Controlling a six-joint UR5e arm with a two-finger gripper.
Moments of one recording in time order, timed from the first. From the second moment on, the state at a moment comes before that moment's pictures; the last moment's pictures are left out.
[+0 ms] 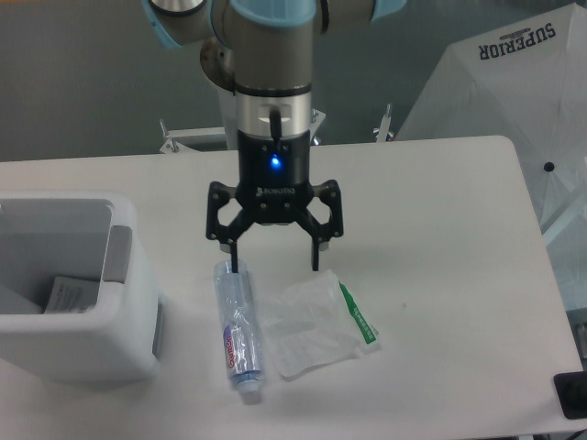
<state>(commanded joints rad) 2.39 -1.79 -1.49 -0.87 1.37 0.30</state>
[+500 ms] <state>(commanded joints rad) 2.38 -1.92 -1.46 -0.83 1.48 0.31</state>
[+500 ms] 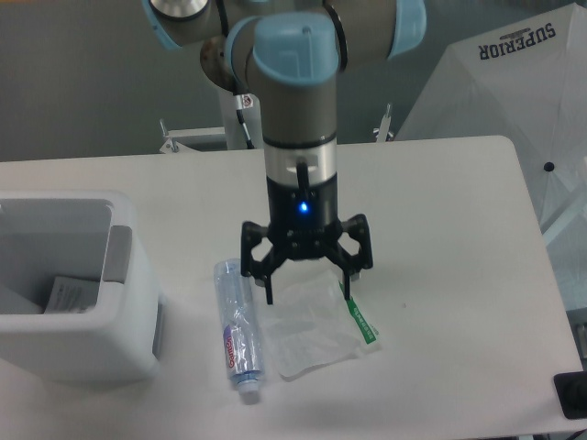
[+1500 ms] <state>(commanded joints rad) 2.31 -2.23 -1.41 -0.76 1.44 0.22</state>
